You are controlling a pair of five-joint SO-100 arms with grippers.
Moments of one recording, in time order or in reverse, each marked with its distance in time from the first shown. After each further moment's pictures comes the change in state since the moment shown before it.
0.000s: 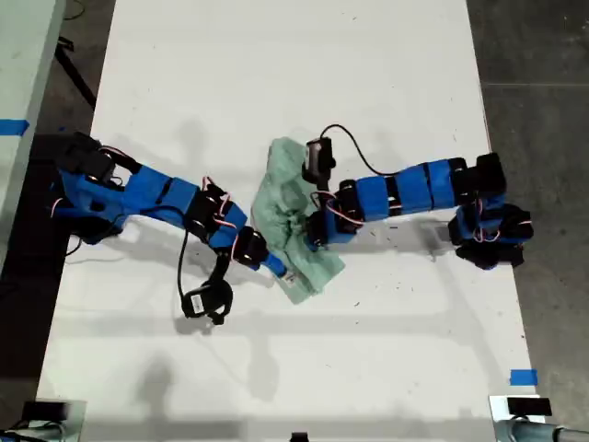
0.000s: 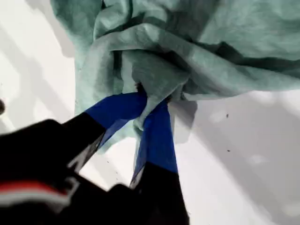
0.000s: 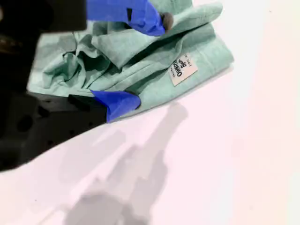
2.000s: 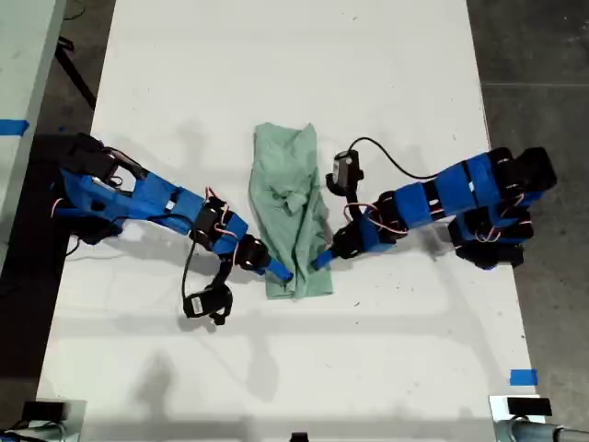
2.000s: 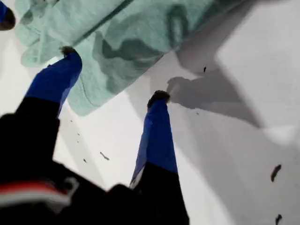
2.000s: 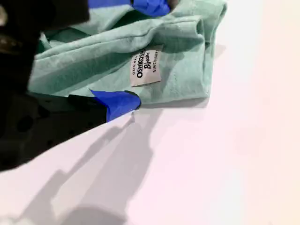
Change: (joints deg) arm 0 -1.8 -1.9 17.4 -23.9 3.4; arm 1 -2.5 21.2 40.0 -24.3 -6.0
